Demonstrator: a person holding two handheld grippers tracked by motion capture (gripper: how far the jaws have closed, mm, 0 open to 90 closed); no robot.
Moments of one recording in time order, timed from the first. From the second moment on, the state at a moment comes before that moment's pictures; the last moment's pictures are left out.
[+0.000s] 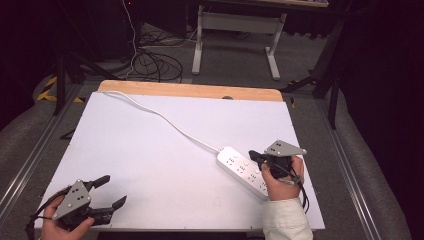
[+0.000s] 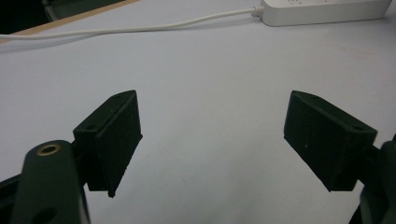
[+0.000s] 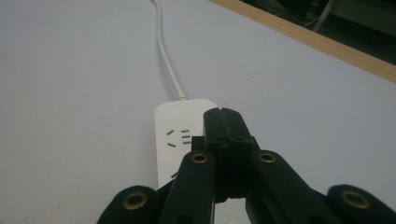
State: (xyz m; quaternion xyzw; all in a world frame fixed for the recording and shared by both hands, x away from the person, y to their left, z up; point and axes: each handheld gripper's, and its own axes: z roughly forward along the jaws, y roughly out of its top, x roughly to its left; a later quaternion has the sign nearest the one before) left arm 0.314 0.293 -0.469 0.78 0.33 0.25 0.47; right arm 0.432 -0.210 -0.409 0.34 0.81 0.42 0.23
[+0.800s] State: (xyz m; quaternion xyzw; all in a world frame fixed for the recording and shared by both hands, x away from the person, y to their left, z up) left arm 0.313 0.295 -0.469 0.78 0.33 0.25 0.48; right arm 0.422 -0.214 -0.394 0.31 0.80 0.46 0.21
